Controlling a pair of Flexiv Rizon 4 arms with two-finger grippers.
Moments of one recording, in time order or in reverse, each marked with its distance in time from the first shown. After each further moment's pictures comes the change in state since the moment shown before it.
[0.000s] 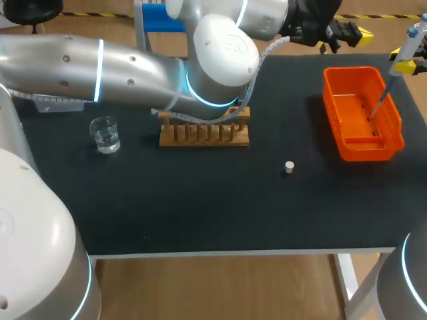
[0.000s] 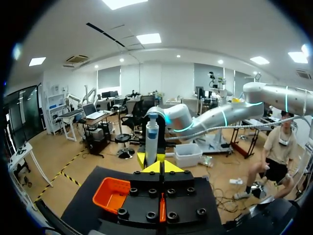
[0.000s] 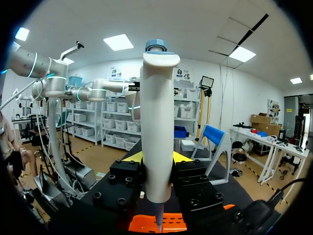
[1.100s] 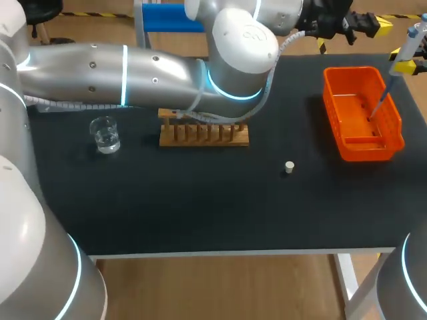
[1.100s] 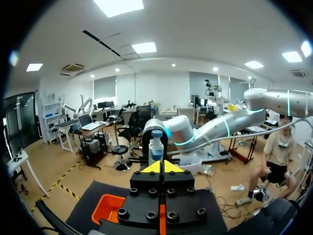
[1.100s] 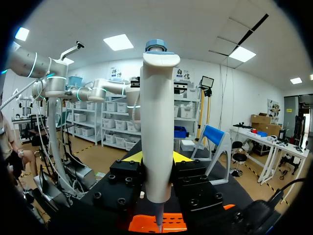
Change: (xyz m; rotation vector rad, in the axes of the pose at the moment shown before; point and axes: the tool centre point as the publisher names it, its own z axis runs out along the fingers) left arm -0.012 -0.026 0.034 0.097 0.037 0.028; right arm 0.000 0.000 0.000 0.000 0.000 0.000
